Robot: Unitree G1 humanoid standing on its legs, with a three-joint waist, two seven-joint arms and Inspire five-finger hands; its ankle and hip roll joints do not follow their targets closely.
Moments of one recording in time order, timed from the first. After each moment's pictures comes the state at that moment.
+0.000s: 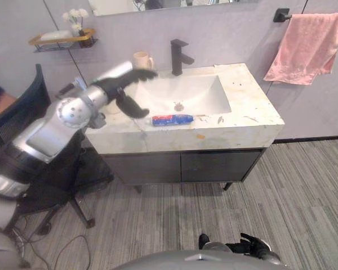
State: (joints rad) left arm -0.74 1.06 -0.60 0.02 -0.10 0.13 -0.23; right arm 0.02 -0.29 0.21 1.21 0.36 -0.04 -0.05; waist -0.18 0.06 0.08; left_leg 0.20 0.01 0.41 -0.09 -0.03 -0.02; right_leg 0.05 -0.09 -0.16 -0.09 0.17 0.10
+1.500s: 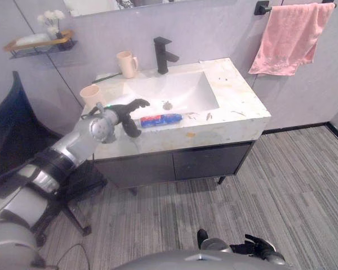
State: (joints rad) left arm -0.84 0.86 -0.77 0.28 0.13 0.21 -0.18; right arm 0.03 -0.32 0.21 1.21 0.36 -0.03 -0.05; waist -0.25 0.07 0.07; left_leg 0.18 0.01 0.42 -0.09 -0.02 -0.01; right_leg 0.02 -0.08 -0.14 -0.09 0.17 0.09
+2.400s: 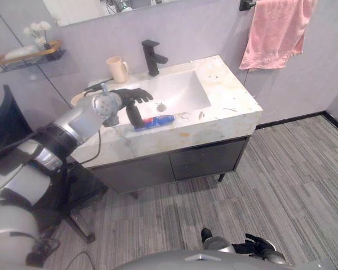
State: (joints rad) left arm -1.01 0.86 -0.86 0.35 -0.01 0.31 -0.34; right arm 0.02 -0.32 0.21 1.21 0.36 -0.03 -0.05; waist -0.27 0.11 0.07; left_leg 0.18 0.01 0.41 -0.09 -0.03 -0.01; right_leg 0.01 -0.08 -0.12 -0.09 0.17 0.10
